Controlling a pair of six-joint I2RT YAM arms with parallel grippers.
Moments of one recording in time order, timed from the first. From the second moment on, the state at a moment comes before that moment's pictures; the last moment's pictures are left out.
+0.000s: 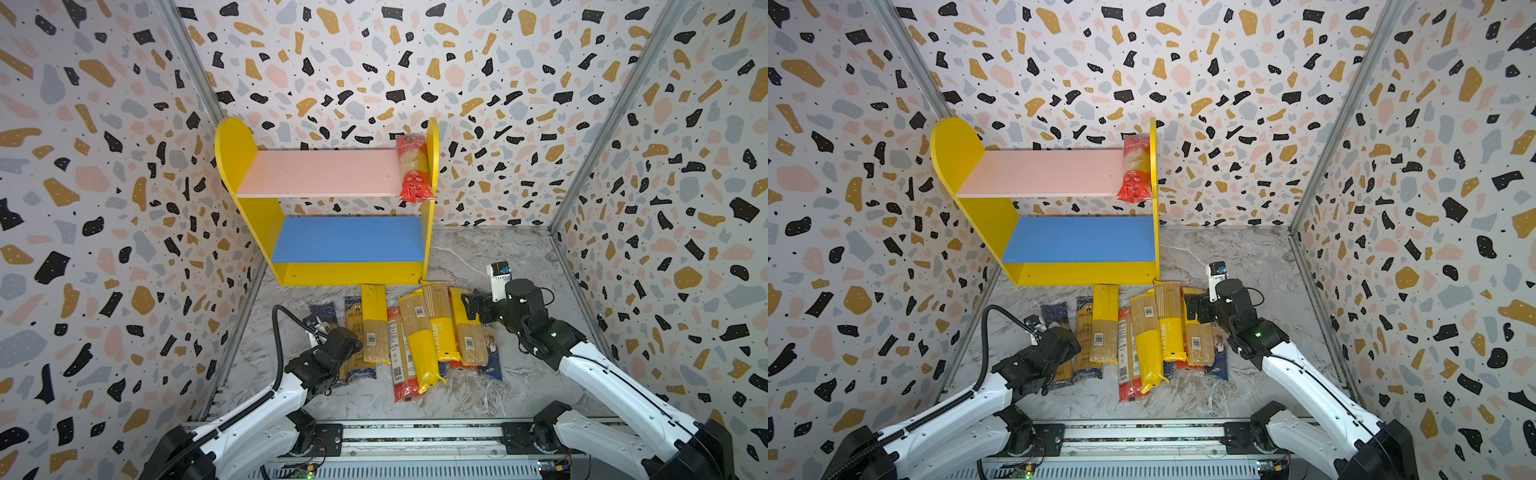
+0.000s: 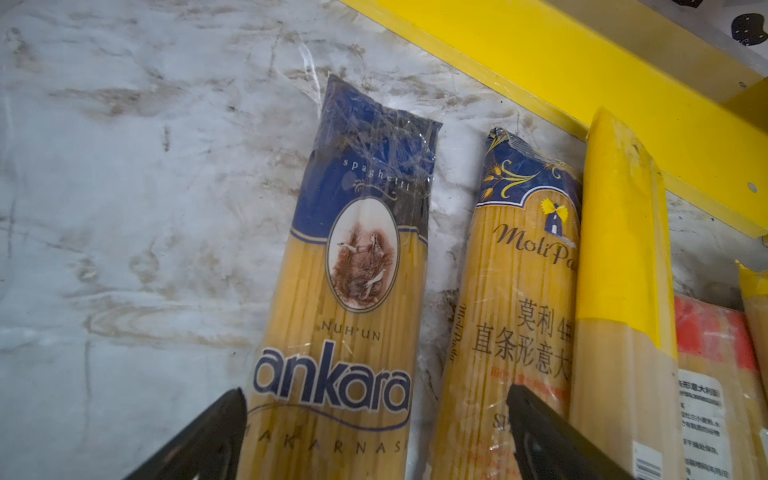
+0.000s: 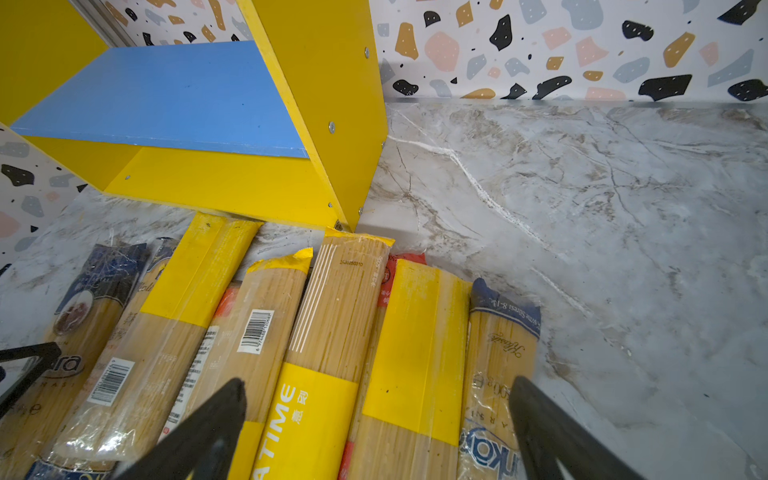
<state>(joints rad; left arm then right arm) -0.61 0.90 0.35 -0.44 -0.55 -0.98 0.56 0.98 0.75 -0.29 0.10 0.27</state>
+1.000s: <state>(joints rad) -0.61 1.33 0.48 -0.39 -0.51 -0.92 0.42 0.95 0.74 -0.26 -0.03 0.27</state>
